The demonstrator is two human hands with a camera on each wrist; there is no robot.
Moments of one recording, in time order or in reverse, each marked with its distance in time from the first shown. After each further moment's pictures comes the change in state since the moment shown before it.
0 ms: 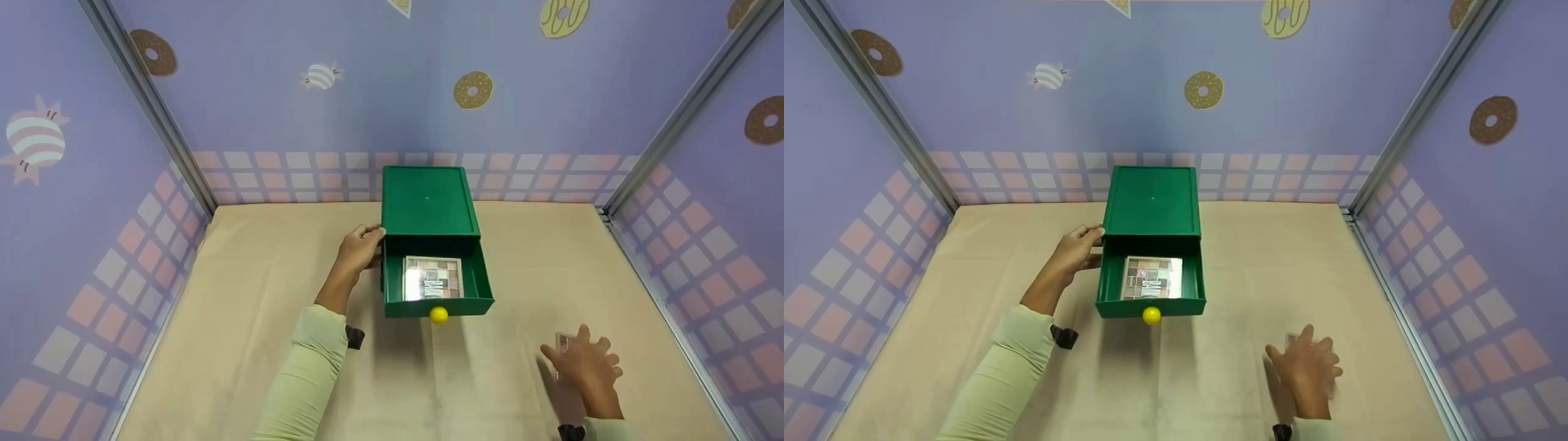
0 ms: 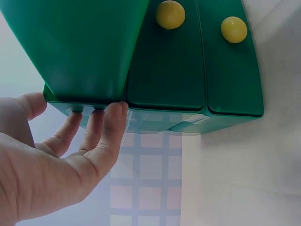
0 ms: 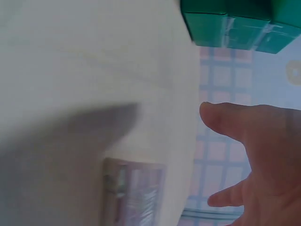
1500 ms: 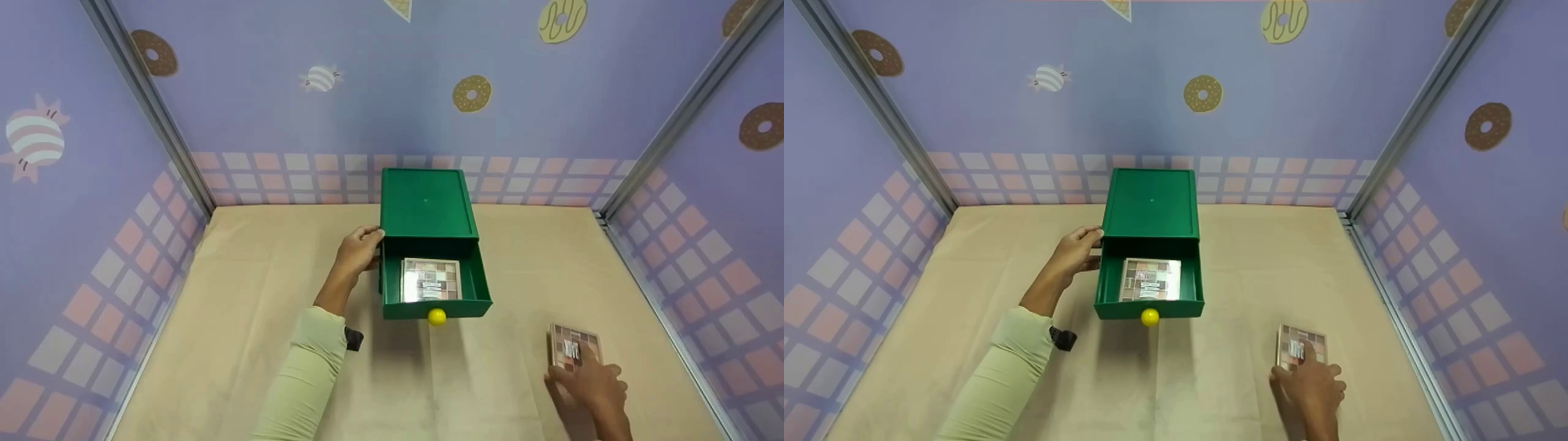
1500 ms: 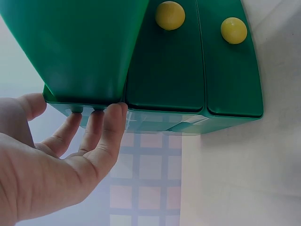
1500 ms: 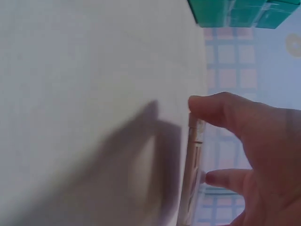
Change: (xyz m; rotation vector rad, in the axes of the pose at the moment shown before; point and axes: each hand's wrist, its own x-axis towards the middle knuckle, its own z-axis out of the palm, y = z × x) left_hand -0.001 -0.002 0.000 0.001 0.010 0.015; right_hand -0.012 0.030 0.002 0.082 -0.063 -0.031
